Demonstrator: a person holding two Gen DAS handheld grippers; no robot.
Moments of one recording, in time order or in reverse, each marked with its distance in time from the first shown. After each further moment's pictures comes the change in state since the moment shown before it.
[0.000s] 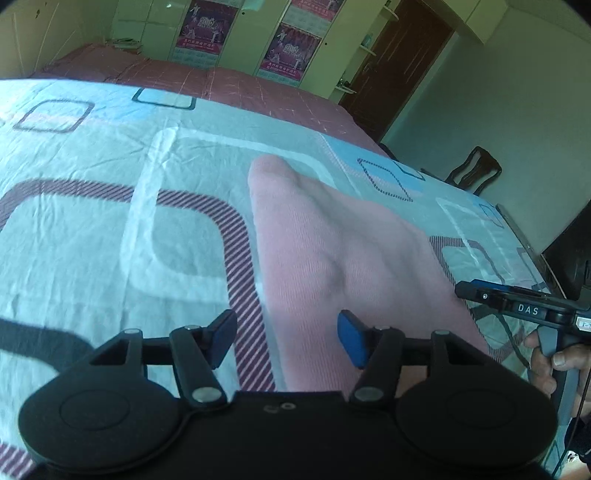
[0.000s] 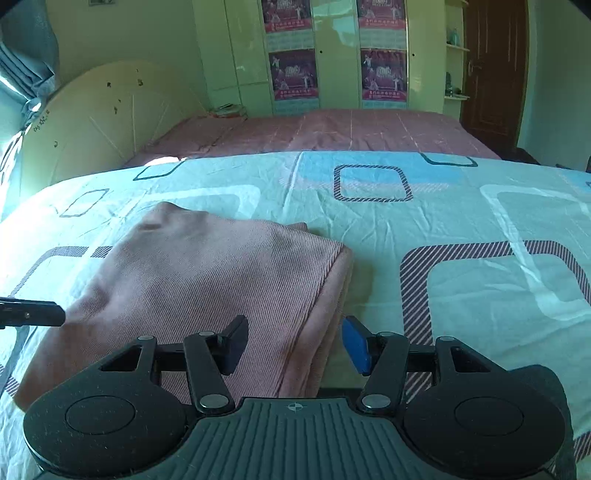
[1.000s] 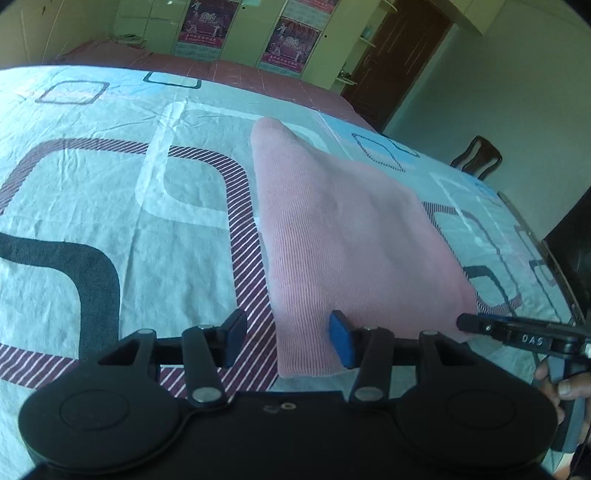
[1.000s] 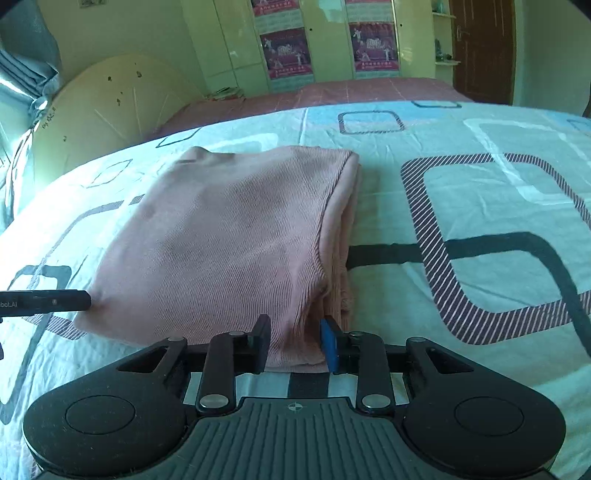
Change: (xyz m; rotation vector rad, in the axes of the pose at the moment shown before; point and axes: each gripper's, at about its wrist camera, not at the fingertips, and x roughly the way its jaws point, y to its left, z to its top) left arm -0.017 -0.006 -0.042 -0.011 0.002 0.007; right arm -0.037 0.023 -0.075 0.111 0.085 0.028
